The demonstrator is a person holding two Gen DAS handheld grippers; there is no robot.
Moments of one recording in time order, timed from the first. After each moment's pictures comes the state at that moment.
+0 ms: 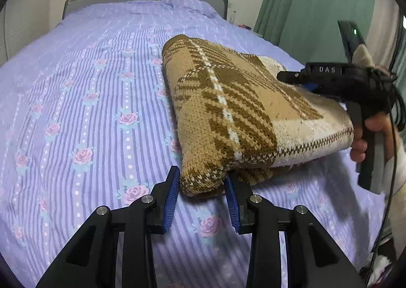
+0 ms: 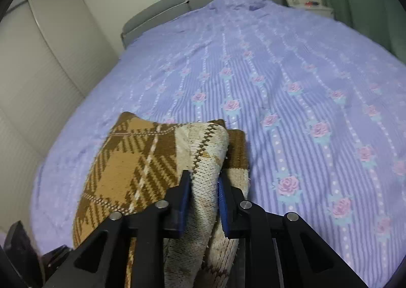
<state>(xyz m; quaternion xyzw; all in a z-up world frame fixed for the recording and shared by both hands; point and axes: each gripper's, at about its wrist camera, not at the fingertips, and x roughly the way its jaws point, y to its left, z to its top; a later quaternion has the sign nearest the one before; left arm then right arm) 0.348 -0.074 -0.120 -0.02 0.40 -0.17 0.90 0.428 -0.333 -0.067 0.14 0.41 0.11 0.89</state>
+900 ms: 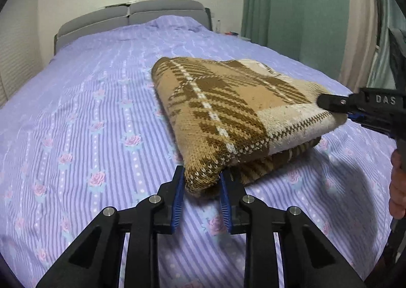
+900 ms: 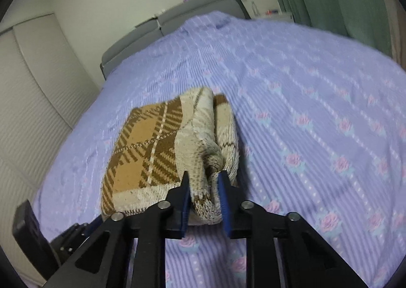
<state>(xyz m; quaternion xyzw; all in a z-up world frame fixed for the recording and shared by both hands) 0.324 -0.085 -0.109 0.05 0.35 -0.18 0.92 0.296 -0.321 -0.058 0.20 0.35 0.02 0.91</state>
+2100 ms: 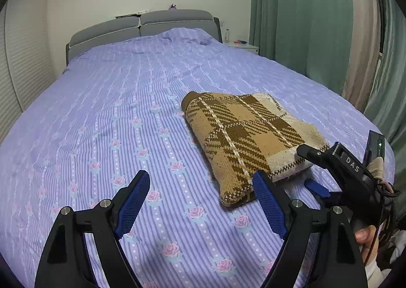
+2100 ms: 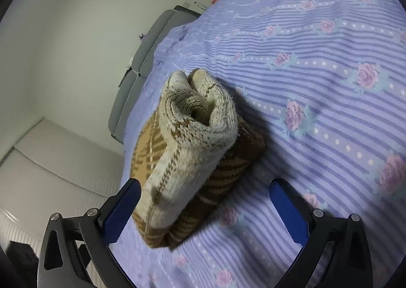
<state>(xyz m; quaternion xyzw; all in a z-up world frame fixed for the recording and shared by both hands) 0.310 -0.042 -0.030 0.06 0.34 -0.16 0.93 0.271 -0.311 -0.138 0.49 0.28 0.00 0.83</state>
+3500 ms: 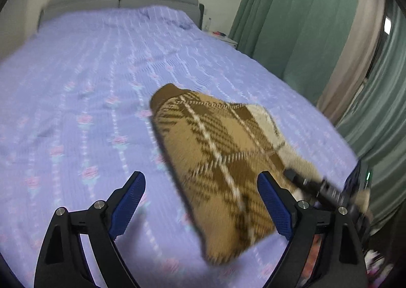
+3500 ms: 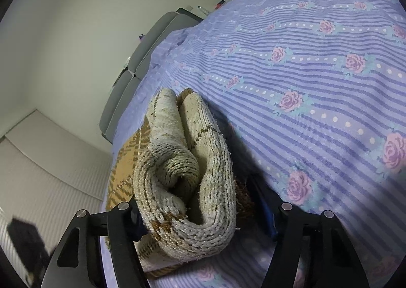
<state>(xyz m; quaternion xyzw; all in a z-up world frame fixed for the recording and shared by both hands) 0.430 -0.053 -0.062 -0.06 0.40 -0.27 0.87 0.318 -0.342 -0.144 0.45 0.28 -0.01 0.85</state>
